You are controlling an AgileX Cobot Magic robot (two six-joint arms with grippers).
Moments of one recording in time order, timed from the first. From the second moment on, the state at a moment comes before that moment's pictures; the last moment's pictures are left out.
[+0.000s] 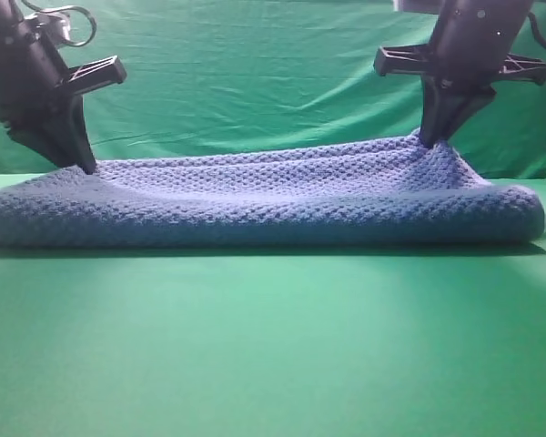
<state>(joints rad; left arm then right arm) -0.14 1.90 -1.24 -0.55 0.44 0.26 0.31 1.90 -1.35 -0.01 0.50 0.01</state>
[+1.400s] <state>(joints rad) -0.13 0.96 -1.22 -0.46 0.93 0.29 0.30 0.94 -1.24 -0.02 1.01 0.02</state>
